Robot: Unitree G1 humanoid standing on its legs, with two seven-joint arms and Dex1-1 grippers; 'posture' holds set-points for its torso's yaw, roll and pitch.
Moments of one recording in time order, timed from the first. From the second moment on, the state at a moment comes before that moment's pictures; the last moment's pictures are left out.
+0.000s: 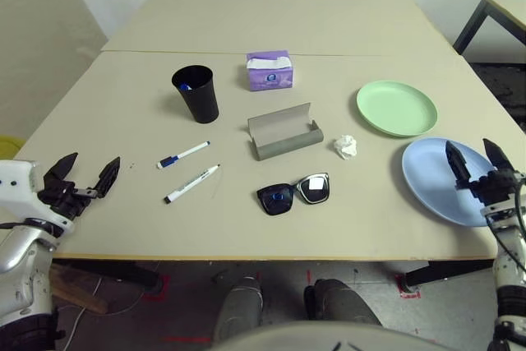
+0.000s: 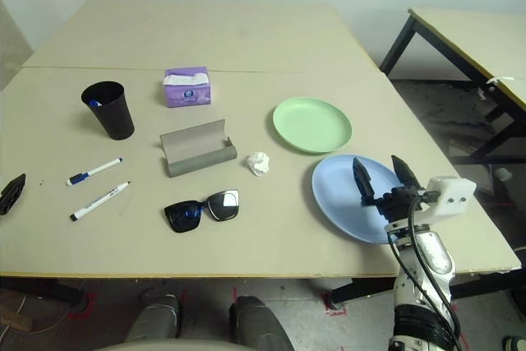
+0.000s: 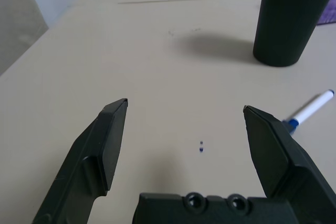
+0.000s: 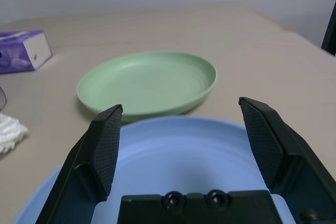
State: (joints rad) left arm 0.09 0.64 0.59 0.23 -0.44 -0.03 -0.62; right arm -0.02 -0.41 -0.48 0.34 0.47 -0.28 0.66
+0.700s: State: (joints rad) left arm 0.14 0.60 0.59 0.13 -0.44 -0.04 -0.62; right arm -0.13 -0.45 -0.48 0.46 0.47 -0.28 0.70
